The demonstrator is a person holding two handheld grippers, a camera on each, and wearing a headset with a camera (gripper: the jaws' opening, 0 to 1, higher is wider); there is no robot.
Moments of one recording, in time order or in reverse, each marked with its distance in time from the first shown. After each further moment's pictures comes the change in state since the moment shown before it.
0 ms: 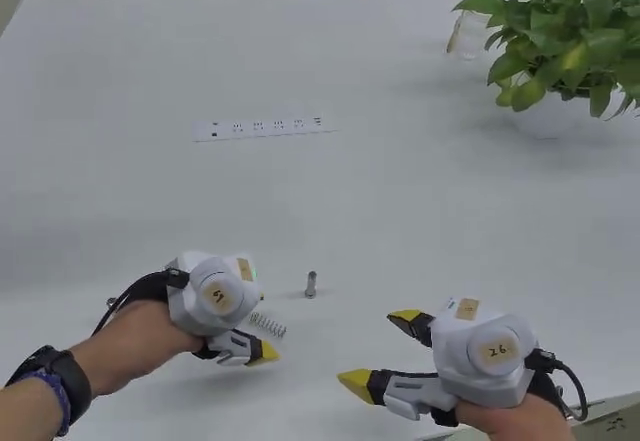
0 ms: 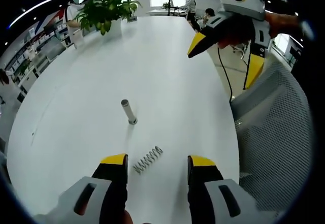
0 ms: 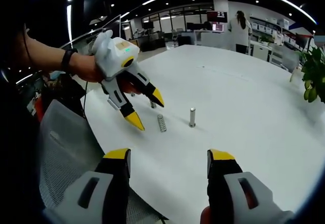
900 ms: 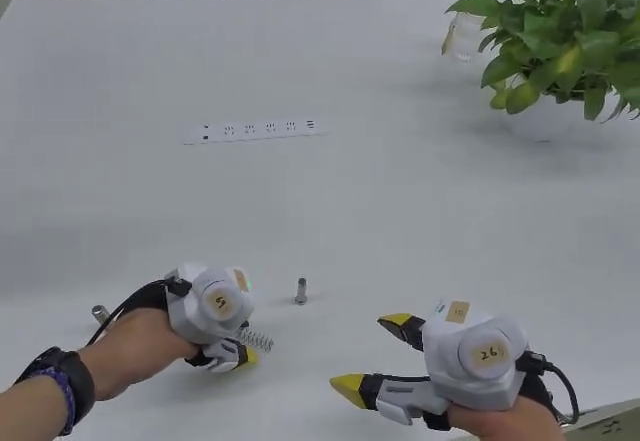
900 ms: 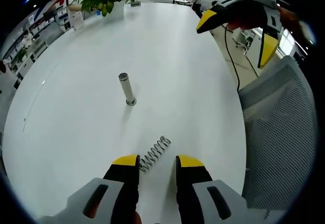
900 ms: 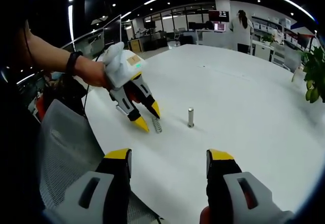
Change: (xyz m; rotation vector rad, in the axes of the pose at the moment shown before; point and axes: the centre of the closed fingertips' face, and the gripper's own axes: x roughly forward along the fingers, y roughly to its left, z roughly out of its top) left arm 0.016 0.000 -0.029 -0.050 0.107 -0.026; right arm 0.000 -0.007 0.001 -0.002 0.004 0.019
